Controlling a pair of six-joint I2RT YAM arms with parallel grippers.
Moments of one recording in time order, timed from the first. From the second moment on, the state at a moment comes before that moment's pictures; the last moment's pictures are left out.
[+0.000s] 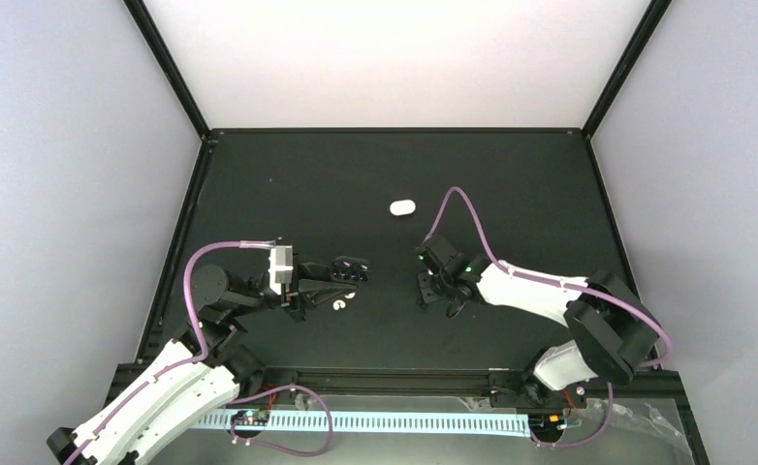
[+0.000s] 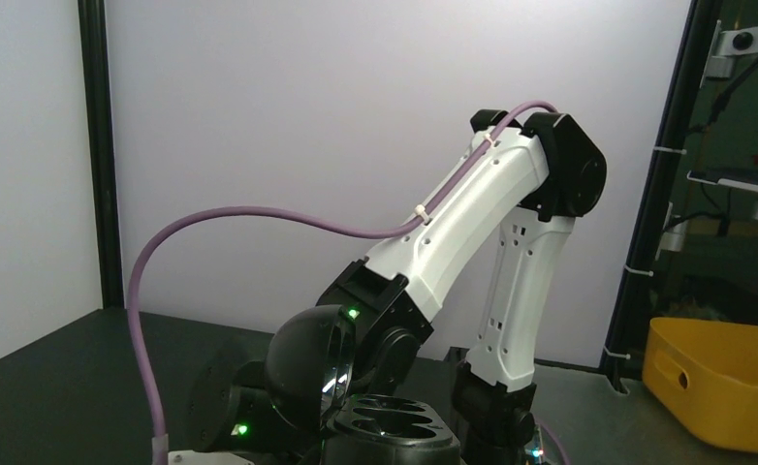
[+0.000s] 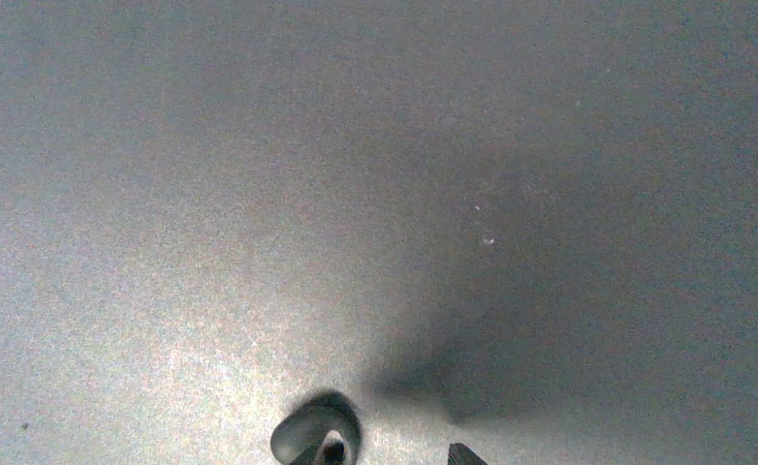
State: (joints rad) left arm -0.67 0.50 0.52 0.25 0.72 -0.29; right arm 0.81 1.44 0.73 -0.38 0.08 0.51
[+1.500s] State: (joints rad) left arm -0.67 0.51 0.52 0.25 0.72 -0.28; right arm 0.91 1.52 0.77 -0.37 0.05 0.47
